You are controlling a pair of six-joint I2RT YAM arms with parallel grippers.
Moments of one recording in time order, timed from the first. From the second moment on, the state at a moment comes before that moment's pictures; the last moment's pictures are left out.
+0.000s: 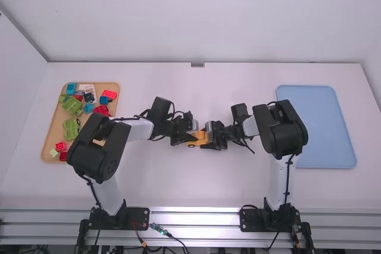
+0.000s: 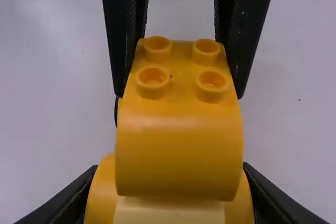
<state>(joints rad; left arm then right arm) -0.33 1.86 0.83 0.02 0.83 0.90 0.25 2.18 0.87 0.09 -1.14 -1.24</state>
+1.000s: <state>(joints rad) -0.38 1.84 0.89 -0.15 0.67 0.93 0.26 2.18 0.87 0.10 -1.14 -1.24</state>
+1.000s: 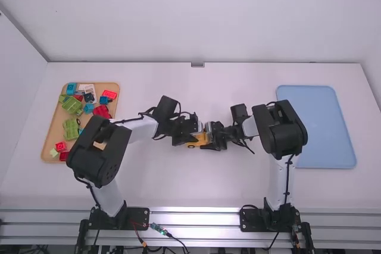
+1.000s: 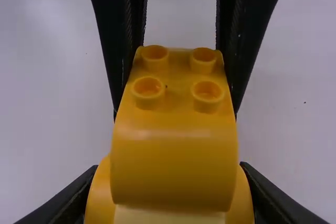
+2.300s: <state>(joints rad) -0.43 1.84 0.95 -0.24 0.59 0.93 0.25 2.18 0.87 0.09 -1.14 -1.25</state>
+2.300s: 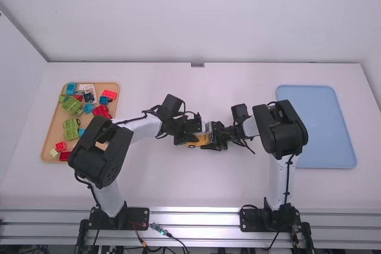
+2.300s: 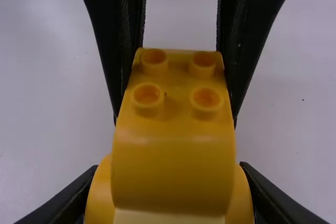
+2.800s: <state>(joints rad) -0.44 1.85 1.02 -0.34 0.55 0.94 0.26 2.18 0.87 0.10 -1.14 -1.24</state>
